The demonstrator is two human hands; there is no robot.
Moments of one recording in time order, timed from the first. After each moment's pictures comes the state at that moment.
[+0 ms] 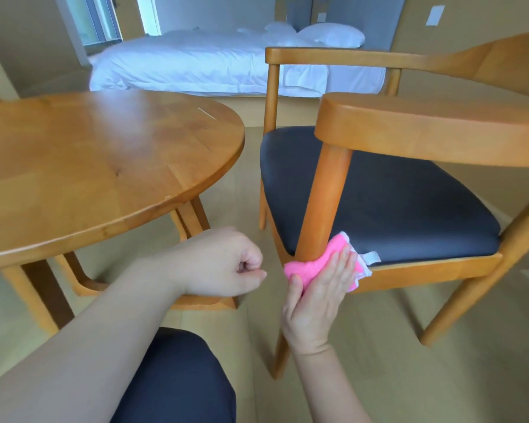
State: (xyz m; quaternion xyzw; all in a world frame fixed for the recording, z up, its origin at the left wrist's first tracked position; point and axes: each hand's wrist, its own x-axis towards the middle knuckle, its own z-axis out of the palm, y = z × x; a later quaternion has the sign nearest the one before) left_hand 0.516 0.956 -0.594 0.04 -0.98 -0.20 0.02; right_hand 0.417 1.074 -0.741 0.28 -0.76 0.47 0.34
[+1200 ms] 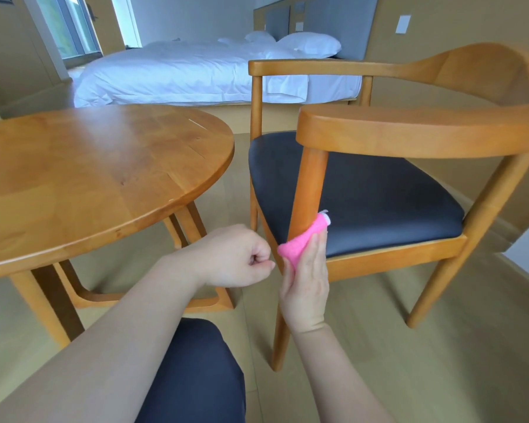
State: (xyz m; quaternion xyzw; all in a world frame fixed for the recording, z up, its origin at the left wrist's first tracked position) left_hand 0.509 0.964 -0.602 -0.01 -0.98 -0.19 0.06; right_hand 0.416 1.078 -0.724 0.38 -0.71 0.46 0.37
